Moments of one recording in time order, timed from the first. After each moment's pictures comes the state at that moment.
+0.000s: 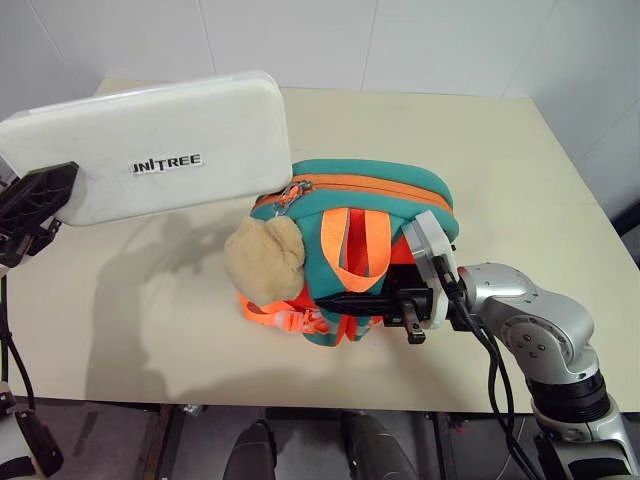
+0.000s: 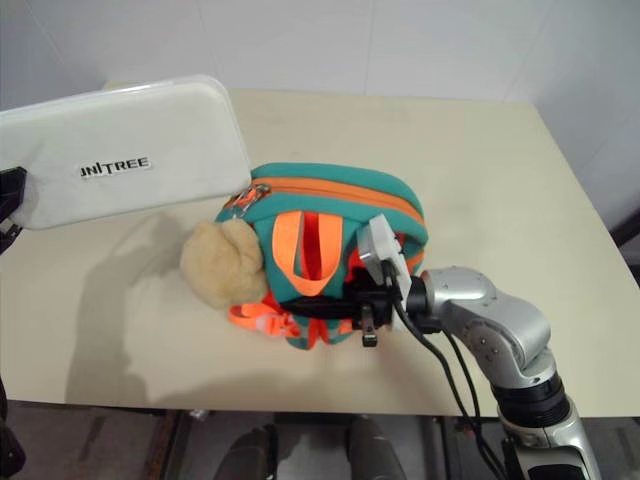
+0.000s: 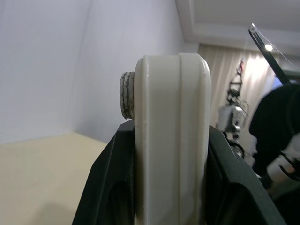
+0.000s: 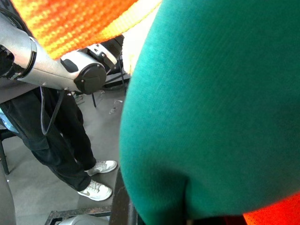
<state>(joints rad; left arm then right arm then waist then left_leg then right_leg) -0.50 0.93 0.62 0.20 -1.10 0.76 -1.35 -0.50 -0.54 0.10 -0.47 0.86 0.76 0.97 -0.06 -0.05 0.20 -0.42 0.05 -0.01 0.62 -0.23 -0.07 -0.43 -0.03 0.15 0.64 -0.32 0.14</state>
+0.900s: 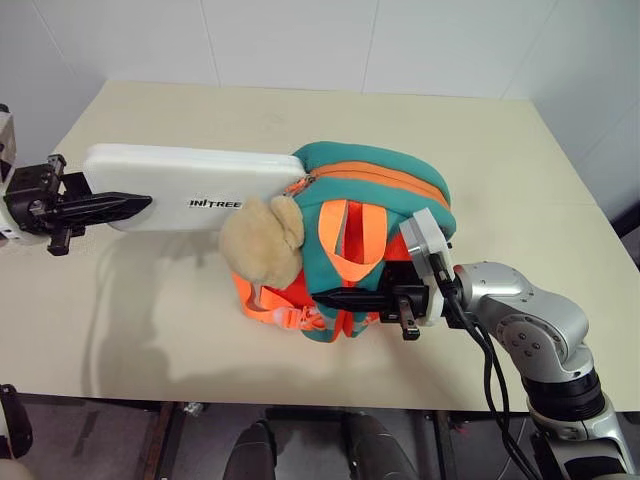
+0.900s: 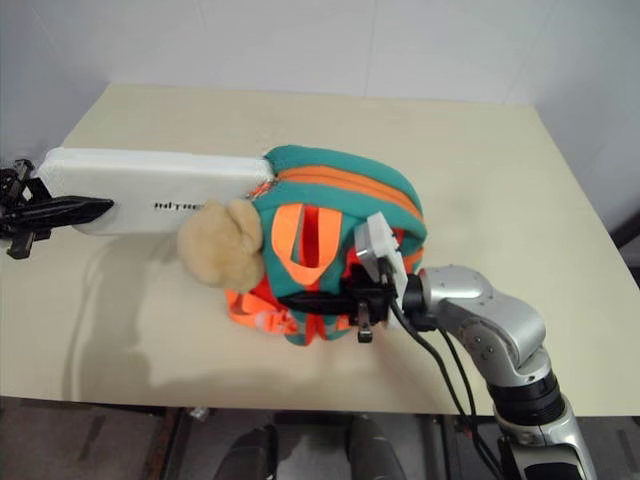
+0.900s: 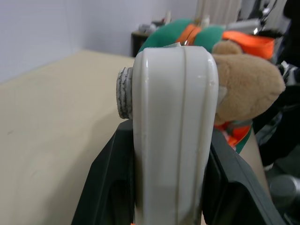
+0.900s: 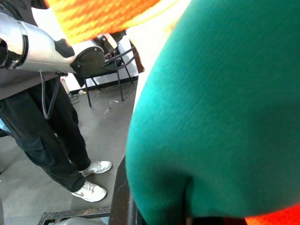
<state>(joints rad) -0.68 1.10 0.26 0.37 -0.72 0.44 -1.50 -0.50 -0.52 0.10 -0.46 0.84 0.74 0.95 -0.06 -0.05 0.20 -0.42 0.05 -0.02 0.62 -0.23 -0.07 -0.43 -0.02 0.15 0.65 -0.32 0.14</state>
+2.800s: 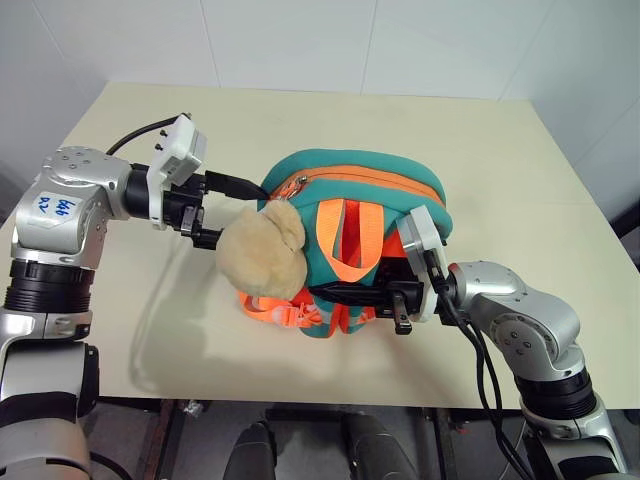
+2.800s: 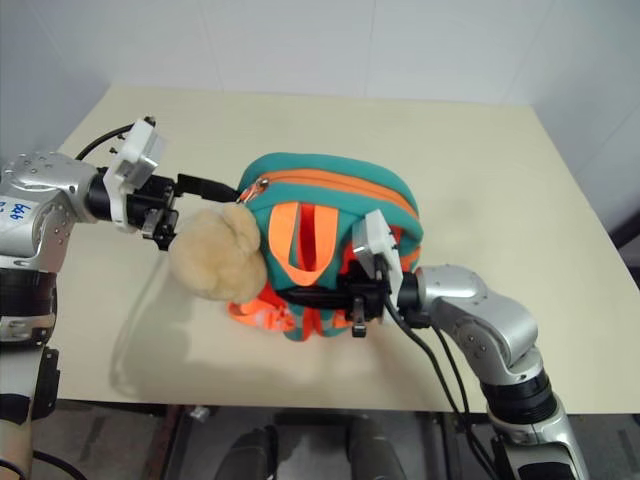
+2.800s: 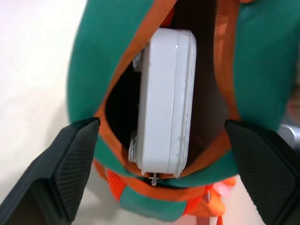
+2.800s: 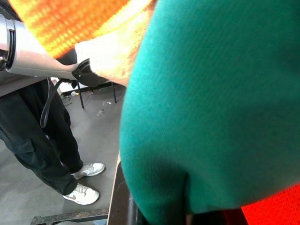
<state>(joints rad) -0.90 0.84 -0.03 0.19 -0.43 0.53 -1.41 -0.51 -0.49 0.11 -0.44 0.80 0.72 0.94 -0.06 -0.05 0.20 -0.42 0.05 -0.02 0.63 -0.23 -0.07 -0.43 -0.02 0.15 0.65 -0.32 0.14</state>
